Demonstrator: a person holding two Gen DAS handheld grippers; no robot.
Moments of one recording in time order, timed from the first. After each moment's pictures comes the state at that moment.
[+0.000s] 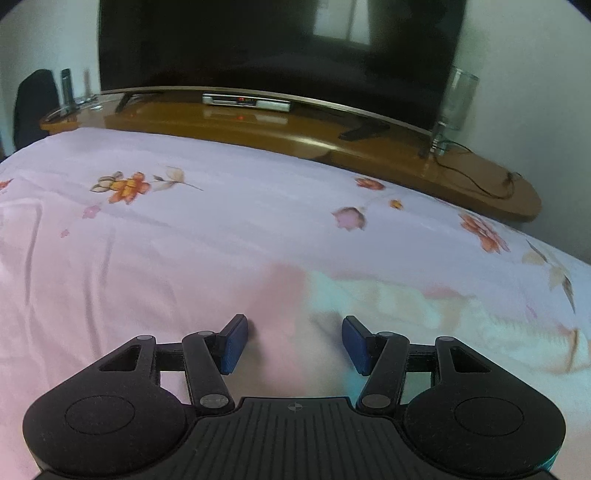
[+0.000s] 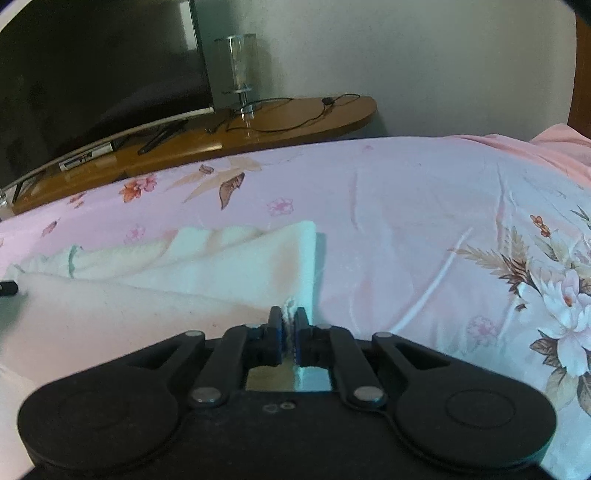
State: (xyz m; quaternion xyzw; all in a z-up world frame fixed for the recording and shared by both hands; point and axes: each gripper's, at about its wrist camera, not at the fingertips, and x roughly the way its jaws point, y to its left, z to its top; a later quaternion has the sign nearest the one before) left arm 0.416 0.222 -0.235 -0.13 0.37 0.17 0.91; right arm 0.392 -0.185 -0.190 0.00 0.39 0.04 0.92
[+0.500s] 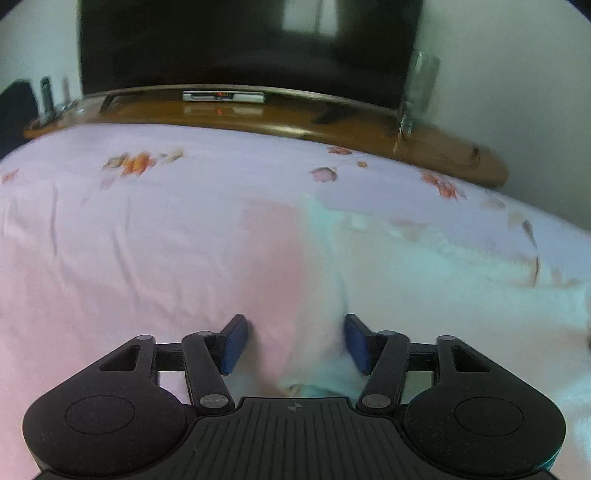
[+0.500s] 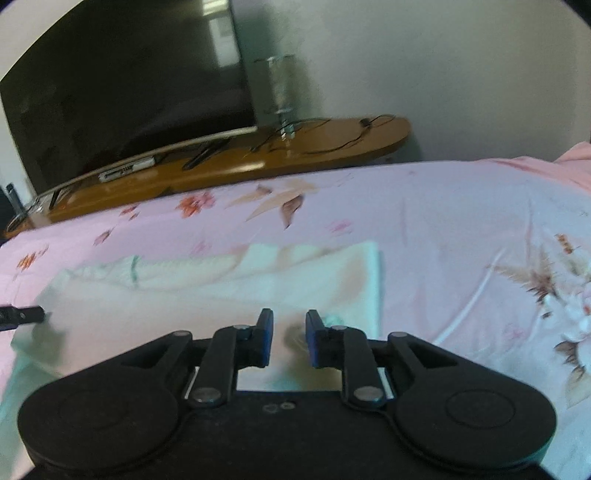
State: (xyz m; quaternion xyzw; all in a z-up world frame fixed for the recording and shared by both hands) left arm 0.339 0.210 -0.238 -0.11 0.37 0.13 0.91; right arm 0.368 -0.147 -0.176 0.02 0.37 0.10 0.92
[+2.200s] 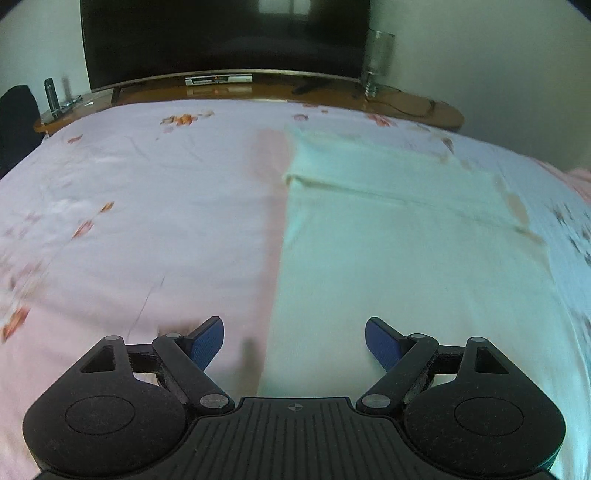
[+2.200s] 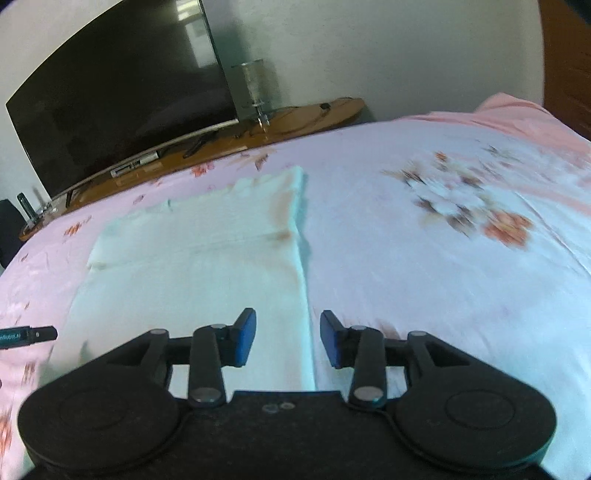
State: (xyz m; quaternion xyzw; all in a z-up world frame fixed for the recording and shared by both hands) left arm 0.103 0.159 -0.180 -0.07 0.42 0.08 0.90; right arm 0.113 -0.232 -0.106 0.06 0.38 0.06 0.92
